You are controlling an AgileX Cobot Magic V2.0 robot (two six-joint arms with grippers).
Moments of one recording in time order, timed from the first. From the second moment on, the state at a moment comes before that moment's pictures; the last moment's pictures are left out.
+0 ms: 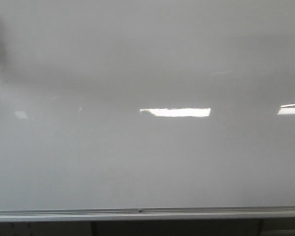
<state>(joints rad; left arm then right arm) -0.02 1.46 -0.99 -0.02 0.34 -0.05 0.05 0.70 -0.65 0.04 0.56 -0.05</state>
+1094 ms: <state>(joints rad) -0.02 1.57 -1.01 -0.02 0.24 -0.05 0.05 0.70 -0.65 0.04 0.56 -0.05</state>
